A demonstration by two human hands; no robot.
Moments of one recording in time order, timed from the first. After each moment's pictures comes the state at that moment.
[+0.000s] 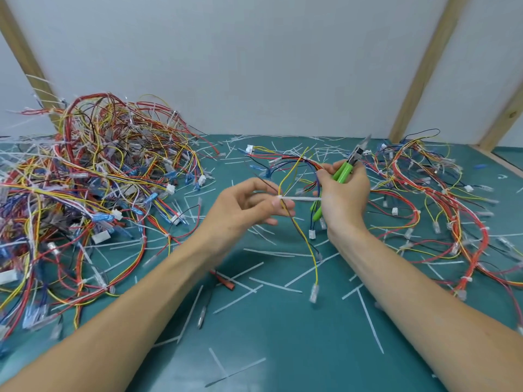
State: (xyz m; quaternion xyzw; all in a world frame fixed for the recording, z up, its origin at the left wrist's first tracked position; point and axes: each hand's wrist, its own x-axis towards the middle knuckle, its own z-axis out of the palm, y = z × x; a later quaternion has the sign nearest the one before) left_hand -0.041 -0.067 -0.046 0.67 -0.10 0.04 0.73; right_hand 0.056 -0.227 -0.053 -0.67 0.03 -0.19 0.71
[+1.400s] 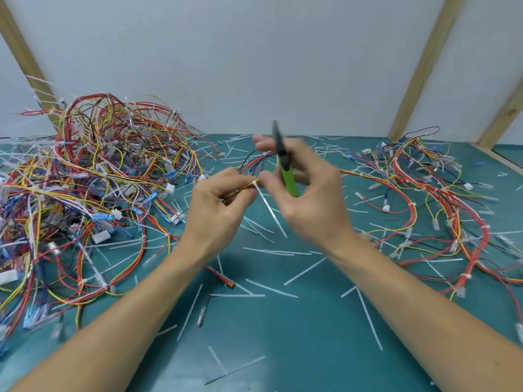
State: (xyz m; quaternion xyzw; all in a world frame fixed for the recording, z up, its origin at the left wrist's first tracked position) left_hand -0.047 -0.060 -0.036 0.78 -0.10 0.33 0.52; right_hand -0.002 -0.211 -0.019 -0.71 -0.38 -0.22 0.55
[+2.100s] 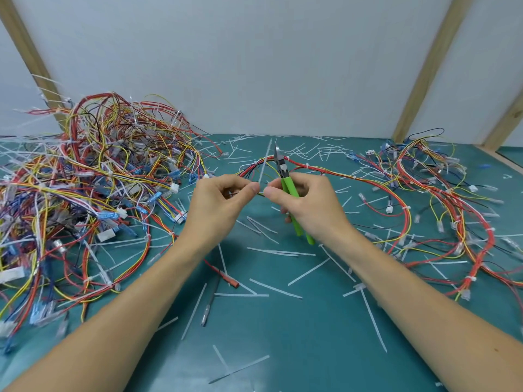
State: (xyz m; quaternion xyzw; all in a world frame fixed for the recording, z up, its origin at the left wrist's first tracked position) left_hand -0.030 -0.040 -0.051 0.81 0.01 0.26 0.53; right_hand 0.023 -0.213 -0.042 -0.78 -0.21 0.02 0.59
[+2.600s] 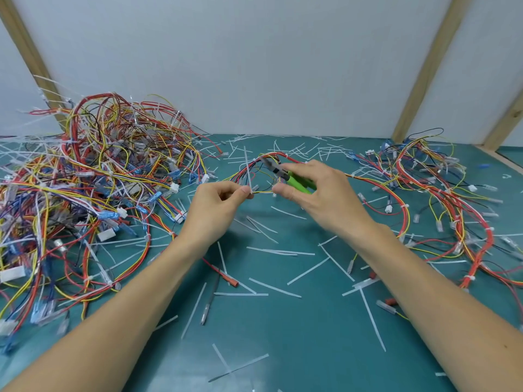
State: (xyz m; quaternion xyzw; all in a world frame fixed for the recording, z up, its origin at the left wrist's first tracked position) left_hand -0.027 -0.033 -0.060 0.82 0.08 0.20 0.54; right_hand 0.042 -0.236 -0.034 -0.86 -0.31 -0.13 0.39
